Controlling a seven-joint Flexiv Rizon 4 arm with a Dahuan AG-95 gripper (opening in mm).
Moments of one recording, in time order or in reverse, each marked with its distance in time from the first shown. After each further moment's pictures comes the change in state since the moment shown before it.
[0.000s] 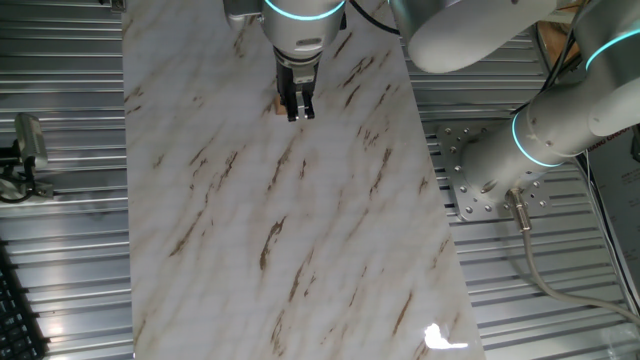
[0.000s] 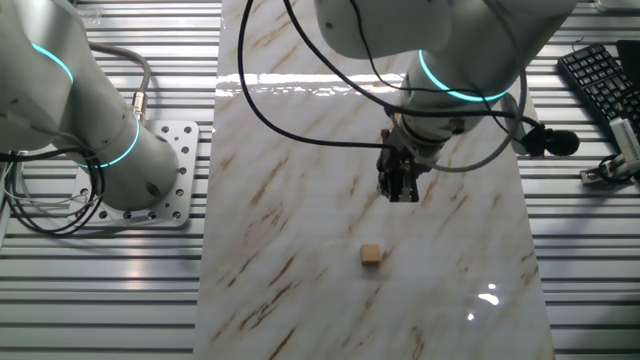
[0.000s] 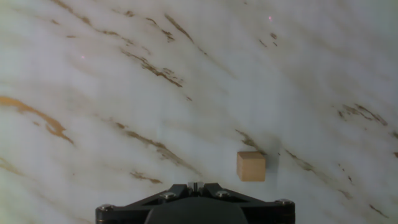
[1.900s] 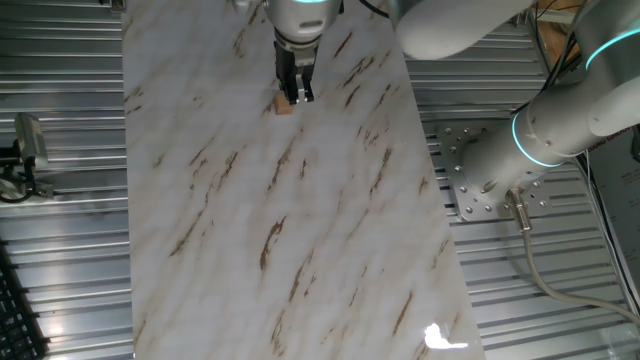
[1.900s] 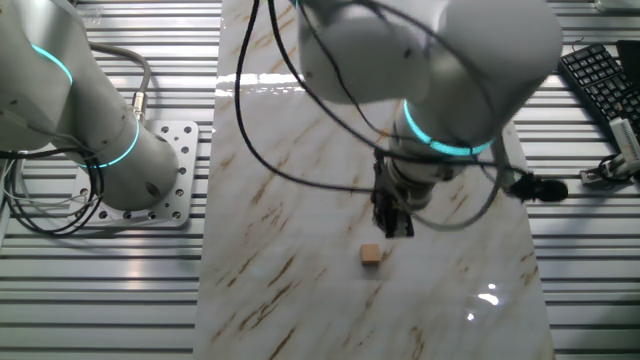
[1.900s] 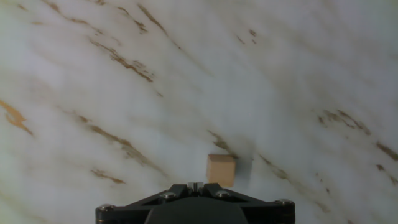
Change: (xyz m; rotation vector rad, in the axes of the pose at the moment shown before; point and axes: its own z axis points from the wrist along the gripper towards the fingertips) arm 0.004 -0.048 0.028 -0.007 -0.027 -0.070
